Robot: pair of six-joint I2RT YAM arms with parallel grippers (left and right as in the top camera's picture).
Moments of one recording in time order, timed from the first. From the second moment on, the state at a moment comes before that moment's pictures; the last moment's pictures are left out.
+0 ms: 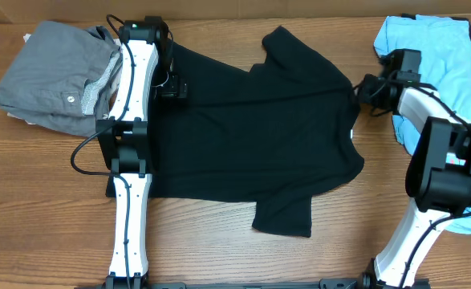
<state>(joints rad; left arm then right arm) -0.06 2.84 2.80 -1.64 0.01 -0.11 -0.20 2.17 1.45 -0.33 -0.17 0.23</state>
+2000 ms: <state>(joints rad) -0.20 2.90 2.87 -1.04 0.06 -0.01 0.09 2.31 1.59 -0.11 -0.20 0.17</state>
